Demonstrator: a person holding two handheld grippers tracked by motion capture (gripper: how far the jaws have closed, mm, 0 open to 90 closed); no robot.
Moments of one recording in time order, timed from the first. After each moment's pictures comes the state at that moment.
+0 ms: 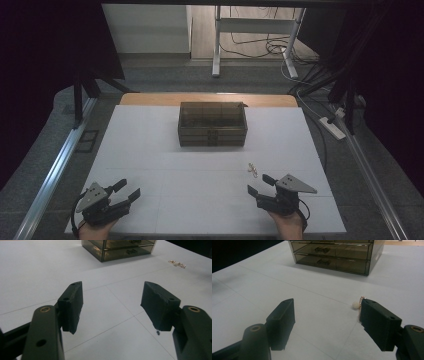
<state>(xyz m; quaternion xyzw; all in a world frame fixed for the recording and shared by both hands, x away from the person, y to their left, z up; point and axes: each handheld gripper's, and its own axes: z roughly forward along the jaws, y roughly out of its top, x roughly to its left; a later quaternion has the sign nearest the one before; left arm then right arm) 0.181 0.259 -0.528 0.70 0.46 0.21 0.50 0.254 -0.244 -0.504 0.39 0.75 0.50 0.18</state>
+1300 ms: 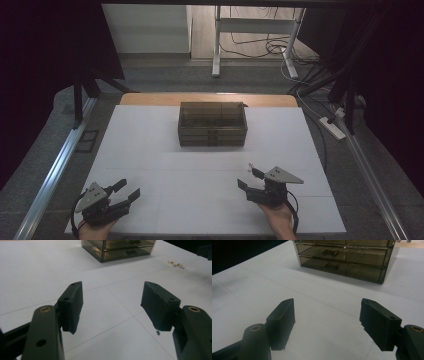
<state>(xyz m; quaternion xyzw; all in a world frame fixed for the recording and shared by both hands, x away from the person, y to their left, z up) 0.181 0.260 -0.528 0.70 0.46 0.21 0.50 0.275 -0.216 -0.504 0.38 0.76 0.51 0.17</state>
